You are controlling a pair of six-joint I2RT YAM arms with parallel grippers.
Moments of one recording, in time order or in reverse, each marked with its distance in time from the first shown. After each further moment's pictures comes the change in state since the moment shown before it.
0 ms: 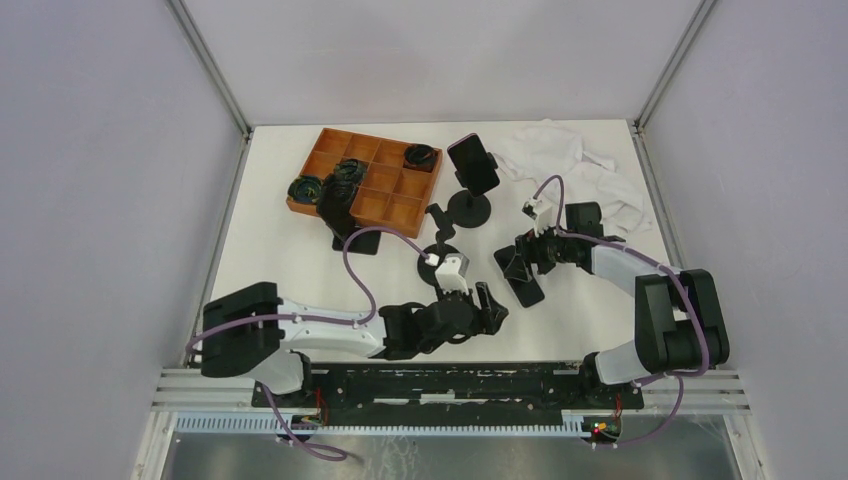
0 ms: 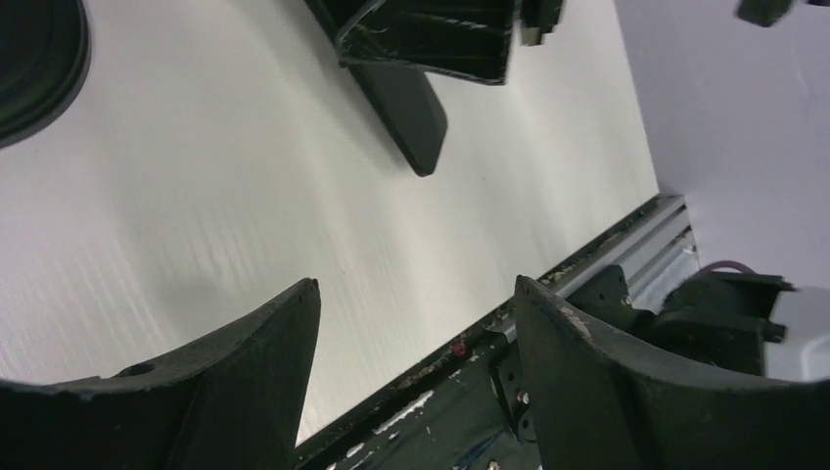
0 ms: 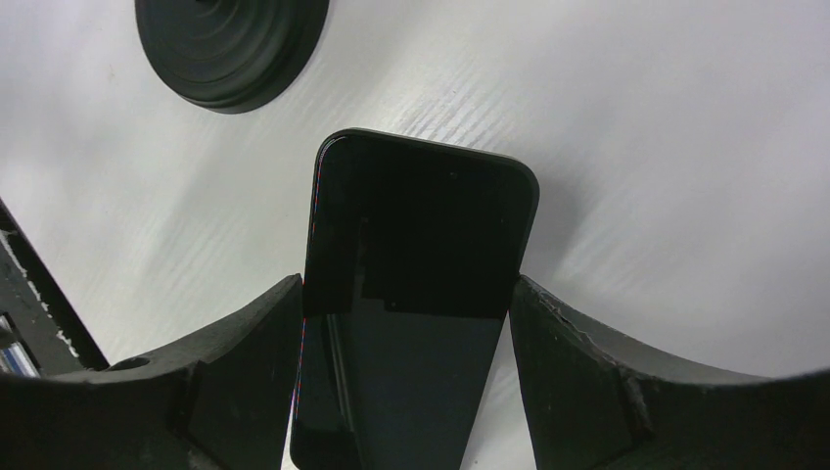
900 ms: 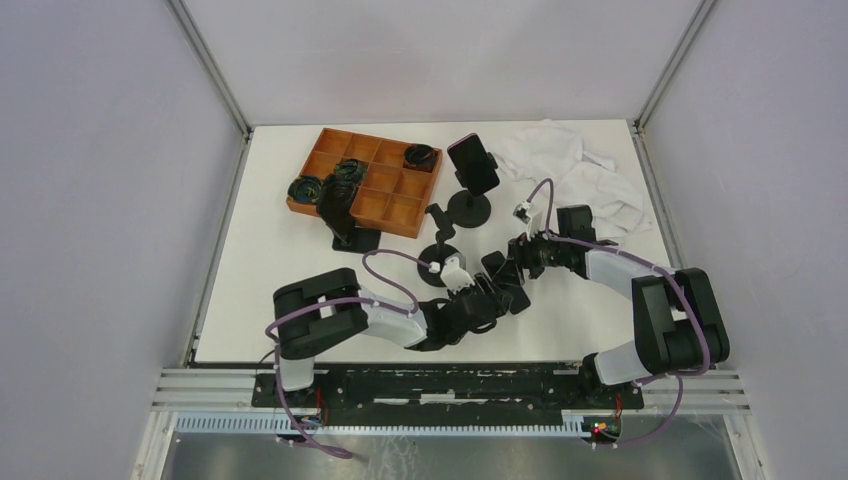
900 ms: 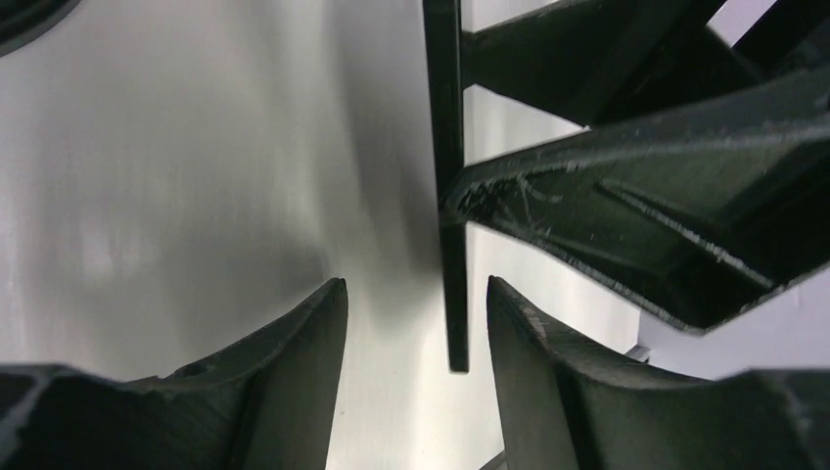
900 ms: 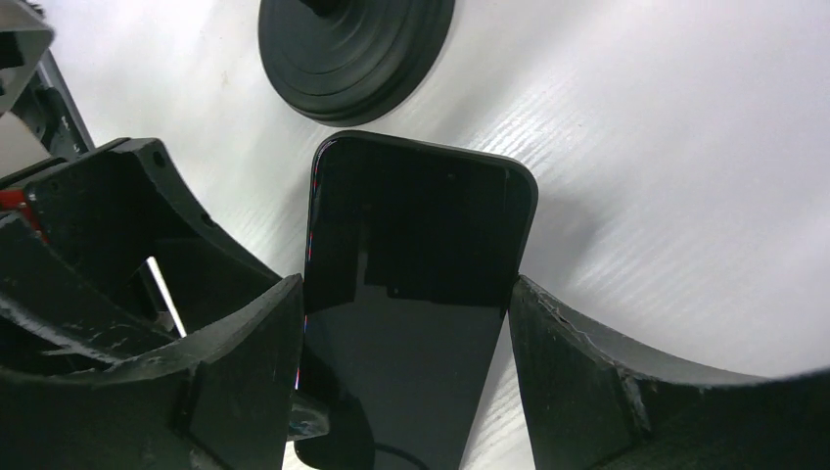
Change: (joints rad) left arm 0.072 0.400 0.095 0.179 -0.066 -0.391; right arm 0.060 0.000 -0.037 0.076 -0.122 0.090
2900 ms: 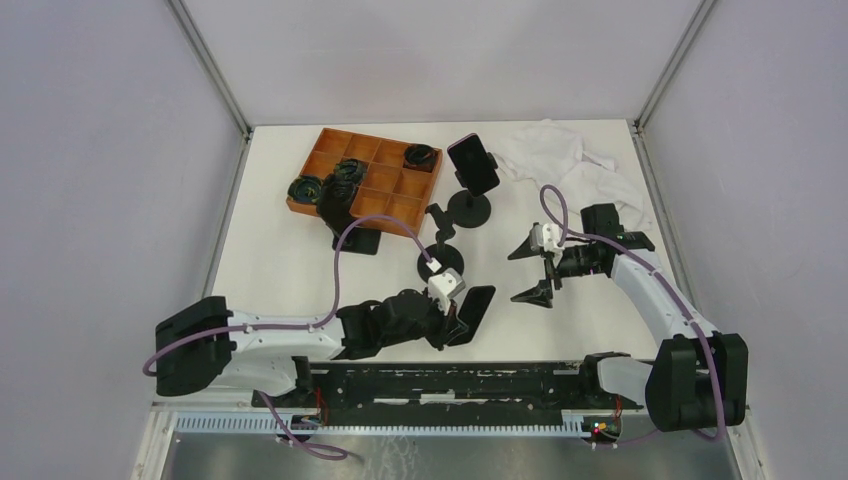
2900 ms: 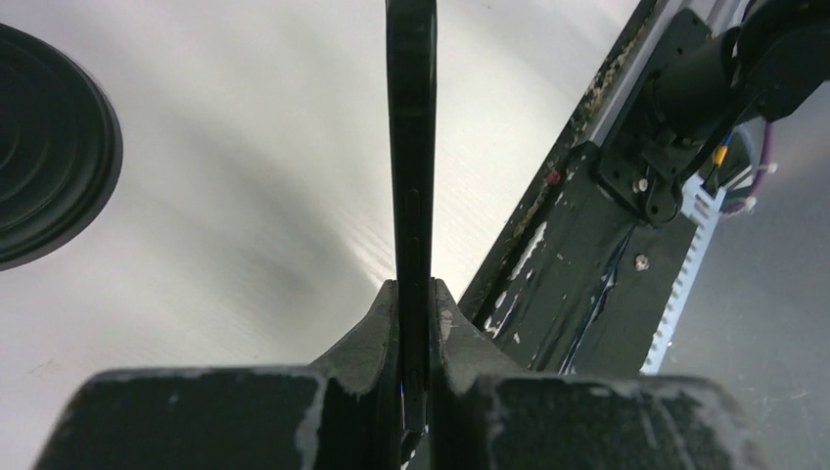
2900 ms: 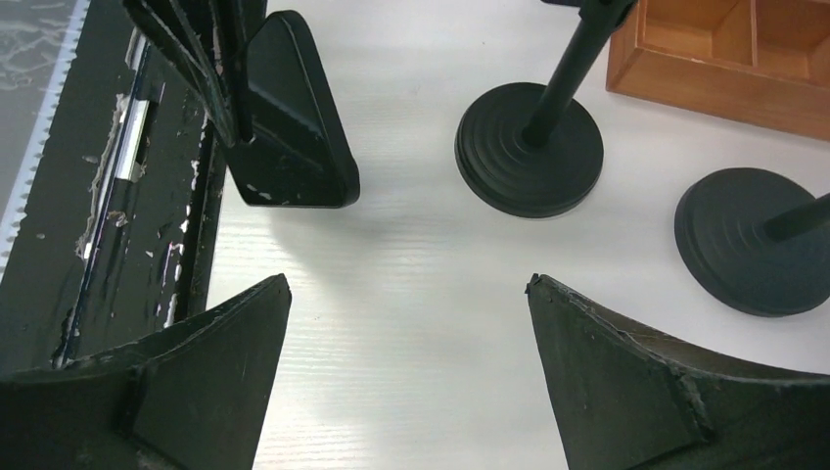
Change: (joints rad) left arm 0.035 -0.619 -0.324 -0.129 0.468 0.944; right arm -0.088 -0.271 0.144 -0.710 -0.393 -1.079
